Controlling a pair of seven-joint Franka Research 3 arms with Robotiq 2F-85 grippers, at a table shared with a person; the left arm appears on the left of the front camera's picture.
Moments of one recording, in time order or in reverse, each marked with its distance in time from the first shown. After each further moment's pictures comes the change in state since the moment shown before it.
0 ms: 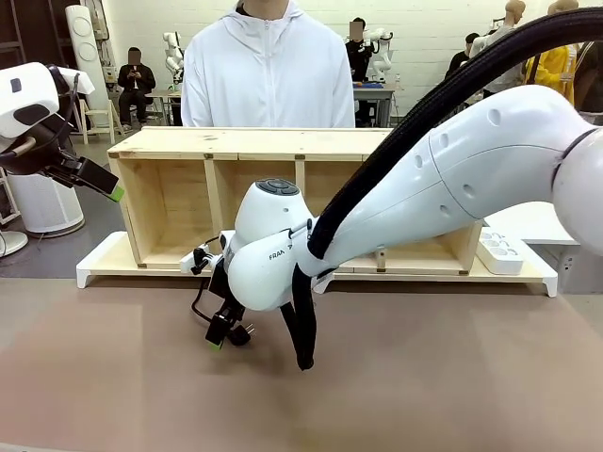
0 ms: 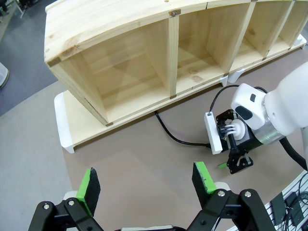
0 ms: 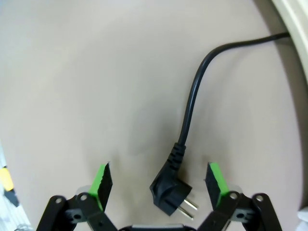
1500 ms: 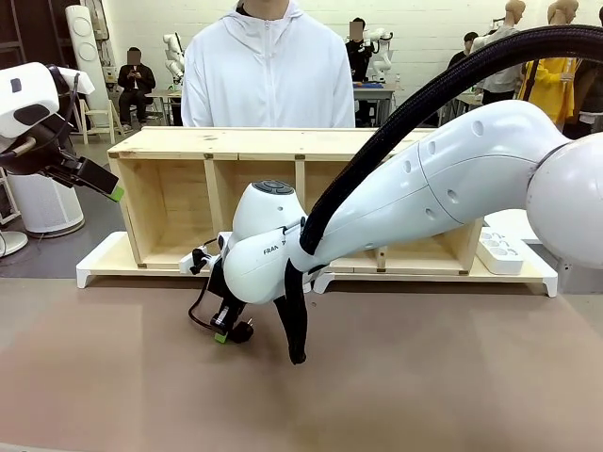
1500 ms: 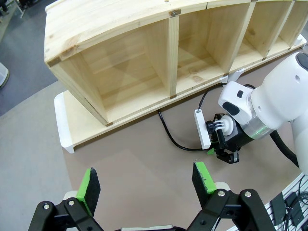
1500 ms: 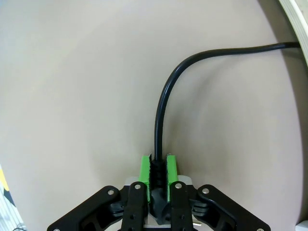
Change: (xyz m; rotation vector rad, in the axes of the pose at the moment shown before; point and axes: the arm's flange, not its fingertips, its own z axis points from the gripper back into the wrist) left arm 0.000 0.000 0.000 0.000 0.000 0.000; right arm 0.009 -0.015 -0.013 0.028 0.013 0.002
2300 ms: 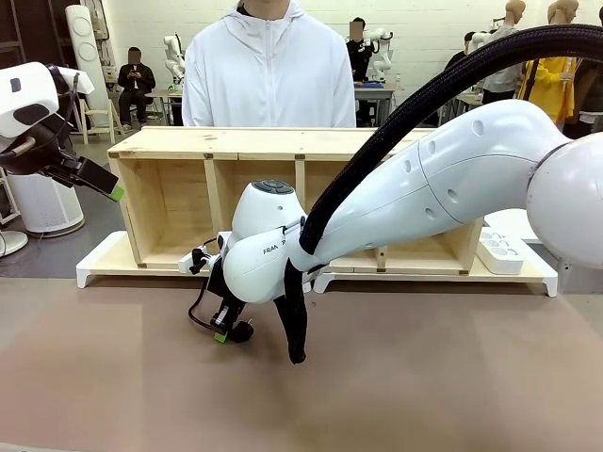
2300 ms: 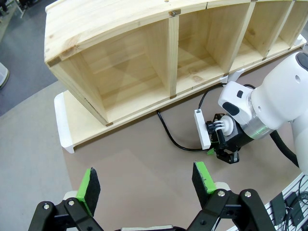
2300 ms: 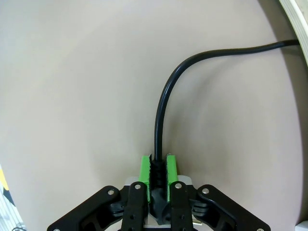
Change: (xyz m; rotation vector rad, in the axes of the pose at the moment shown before) left arm 0.000 0.000 0.000 0.000 0.000 0.000; right arm 0.000 0.000 0.000 0.000 0.002 0.005
